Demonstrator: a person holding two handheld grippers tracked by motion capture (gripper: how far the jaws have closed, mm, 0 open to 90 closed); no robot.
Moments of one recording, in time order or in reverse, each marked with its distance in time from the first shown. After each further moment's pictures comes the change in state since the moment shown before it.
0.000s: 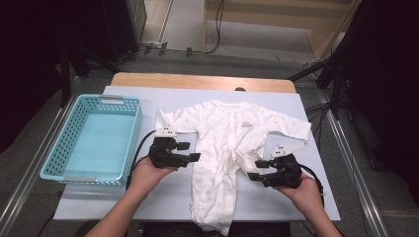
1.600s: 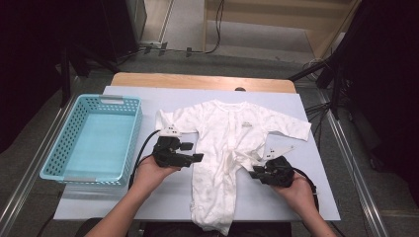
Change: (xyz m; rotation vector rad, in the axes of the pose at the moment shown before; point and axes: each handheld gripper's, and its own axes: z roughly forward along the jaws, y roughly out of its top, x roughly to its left) left arm -0.002 0.002 0.008 0.025 -0.007 0.008; right arm -0.015 -0.014 0.035 0.128 -0.129 0.004
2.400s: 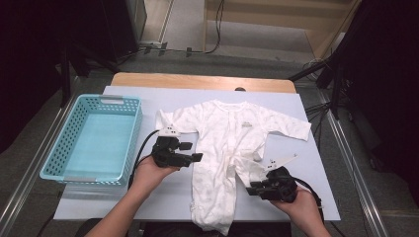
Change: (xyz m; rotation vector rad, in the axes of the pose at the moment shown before) left arm 0.001 -0.001 -0.002 -0.007 0.004 -0.002; right arm 0.041 -0.007 -0.027 0.047 0.163 0.070
